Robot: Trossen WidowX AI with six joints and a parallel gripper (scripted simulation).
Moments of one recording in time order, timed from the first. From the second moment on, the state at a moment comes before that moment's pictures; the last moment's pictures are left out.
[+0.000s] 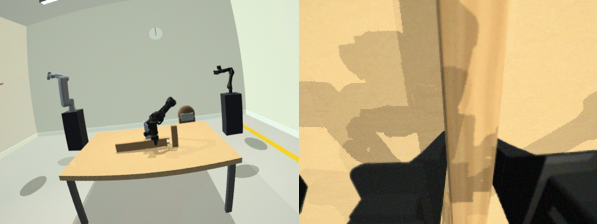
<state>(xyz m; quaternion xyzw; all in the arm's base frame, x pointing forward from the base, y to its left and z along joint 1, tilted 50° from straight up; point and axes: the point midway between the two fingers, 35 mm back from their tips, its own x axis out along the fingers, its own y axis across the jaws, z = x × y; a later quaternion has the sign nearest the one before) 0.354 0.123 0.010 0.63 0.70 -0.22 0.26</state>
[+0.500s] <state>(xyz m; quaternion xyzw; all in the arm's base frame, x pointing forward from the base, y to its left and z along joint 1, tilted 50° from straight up) 0.354 0.122 0.011 0.63 0.70 -0.22 0.26</state>
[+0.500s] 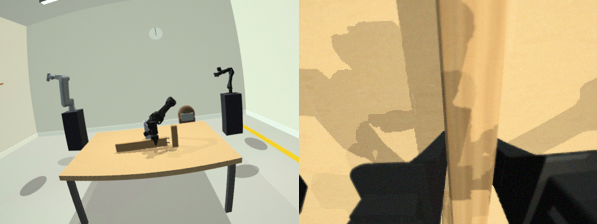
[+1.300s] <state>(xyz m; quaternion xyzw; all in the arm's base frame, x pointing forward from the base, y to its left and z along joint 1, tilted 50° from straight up) 0.355 0.119 0.014 0.63 0.70 -0.22 0.26</state>
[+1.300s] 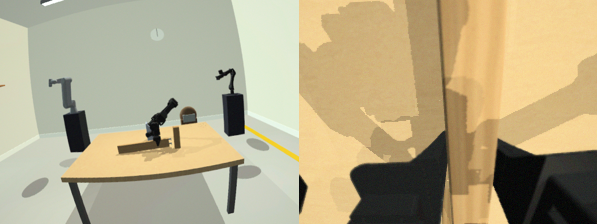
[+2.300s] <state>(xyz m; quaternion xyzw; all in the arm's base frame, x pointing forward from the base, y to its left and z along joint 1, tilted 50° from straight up) 0.355 0.115 0.017 0.63 0.70 -0.22 0.26</state>
